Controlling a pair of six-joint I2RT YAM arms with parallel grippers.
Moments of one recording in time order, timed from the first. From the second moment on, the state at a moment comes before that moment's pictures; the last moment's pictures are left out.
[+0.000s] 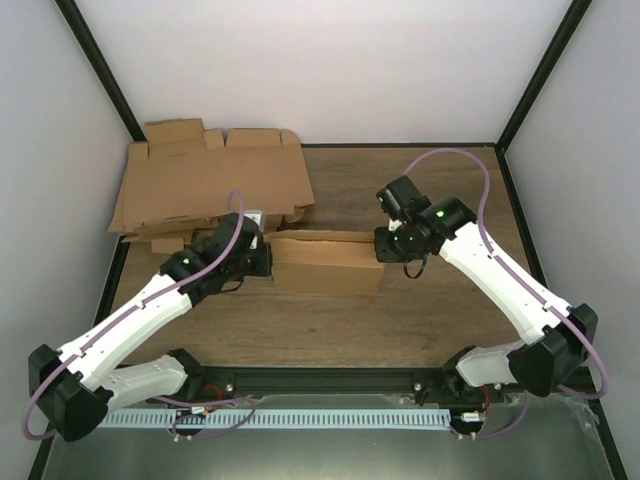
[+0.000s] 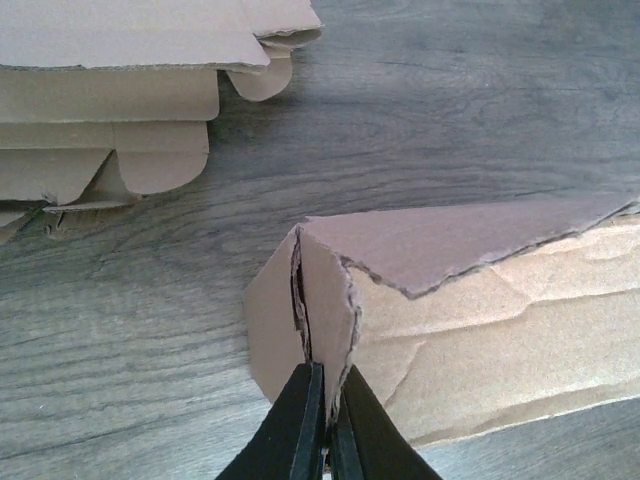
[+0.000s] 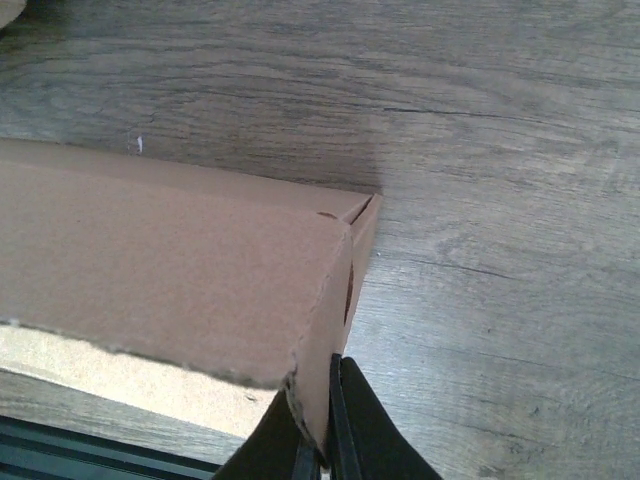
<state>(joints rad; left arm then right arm) -0.69 1.07 0.94 -0.68 -0.11 -0.53 0.62 1.33 1.35 -1.19 0.01 0.51</state>
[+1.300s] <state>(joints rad) -0.84 1.12 0.98 -0.74 -0.38 -0.56 0.56 1.44 1.53 -1.36 -0.16 0.56</state>
